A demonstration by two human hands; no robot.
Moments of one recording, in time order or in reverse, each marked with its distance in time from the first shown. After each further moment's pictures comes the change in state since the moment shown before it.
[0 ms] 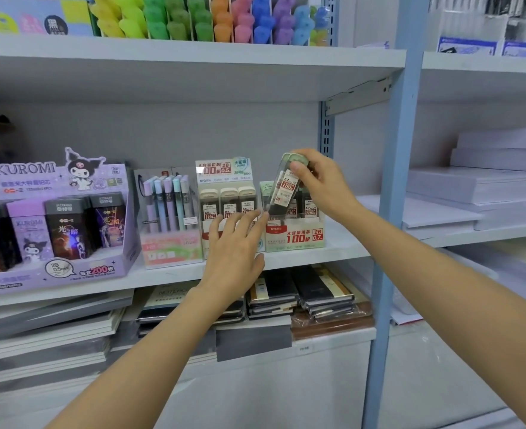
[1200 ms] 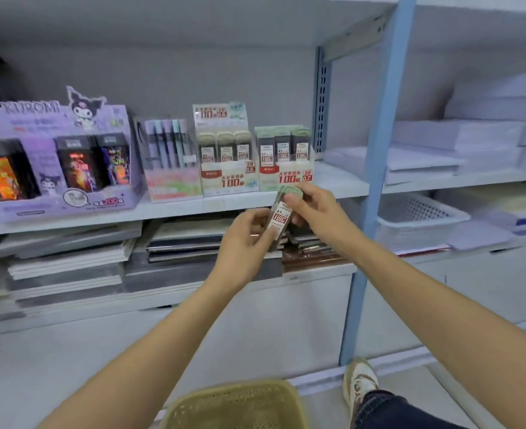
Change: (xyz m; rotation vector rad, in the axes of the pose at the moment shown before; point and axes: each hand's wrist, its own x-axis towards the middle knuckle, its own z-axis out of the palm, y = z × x) left_hand -0.088 0.061 -0.023 -1.091 -0.070 -0.393; right_hand -0.151 -0.025 0.007 0.345 -0.220 0.282
